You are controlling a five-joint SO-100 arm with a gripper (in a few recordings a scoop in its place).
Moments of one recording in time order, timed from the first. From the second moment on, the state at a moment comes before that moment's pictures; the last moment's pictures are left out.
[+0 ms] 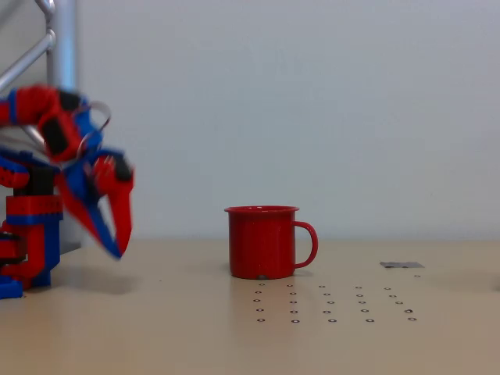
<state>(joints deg) 16.7 156.5 152.1 64.0 -8.1</state>
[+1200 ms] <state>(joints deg) 22.5 184.6 170.2 72.1 0.9</state>
